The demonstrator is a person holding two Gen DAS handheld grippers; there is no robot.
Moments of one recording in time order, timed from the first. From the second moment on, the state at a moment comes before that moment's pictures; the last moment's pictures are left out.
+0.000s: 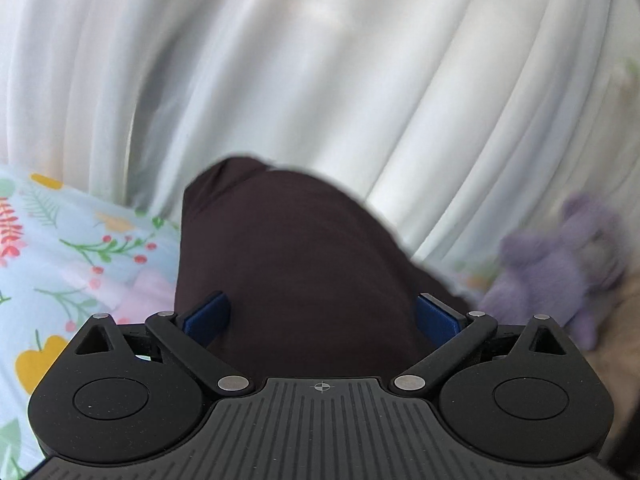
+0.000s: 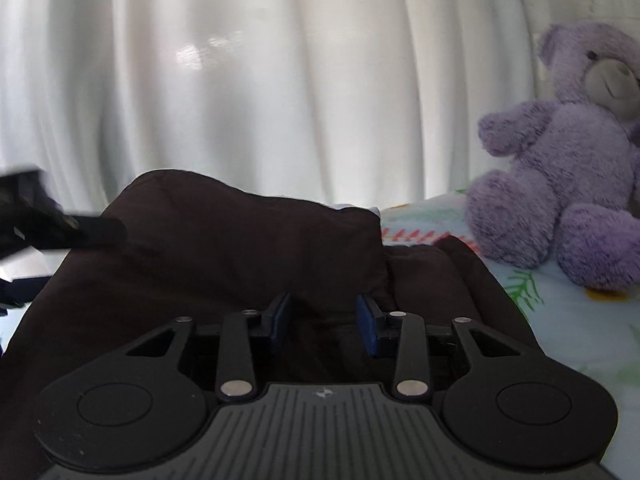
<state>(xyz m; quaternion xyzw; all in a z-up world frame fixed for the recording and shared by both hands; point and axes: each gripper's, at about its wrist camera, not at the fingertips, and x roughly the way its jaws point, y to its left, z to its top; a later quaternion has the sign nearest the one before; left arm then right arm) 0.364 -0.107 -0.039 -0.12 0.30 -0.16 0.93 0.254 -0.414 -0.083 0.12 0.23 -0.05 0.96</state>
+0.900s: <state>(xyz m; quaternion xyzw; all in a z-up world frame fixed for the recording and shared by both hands) 0.419 -0.117 -0.046 -0.07 0.33 -0.10 0.94 0.352 -0.408 -0.057 0.07 0.31 -0.04 0.95</state>
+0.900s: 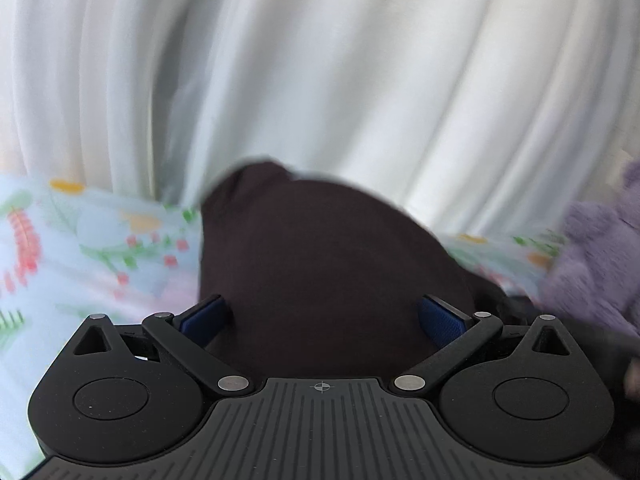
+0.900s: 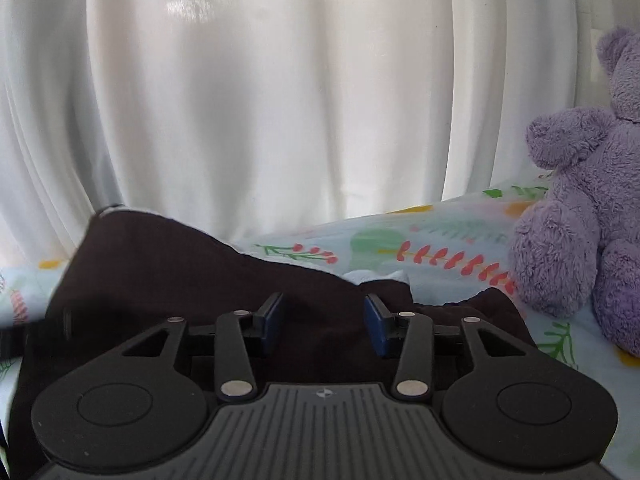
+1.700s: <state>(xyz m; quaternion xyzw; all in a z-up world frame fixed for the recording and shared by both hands) 0.459 -0.133 -0.064 -0.02 0.38 -0.11 0.92 0.248 -0.422 -0.054 0.11 0.26 -0.05 0.96</state>
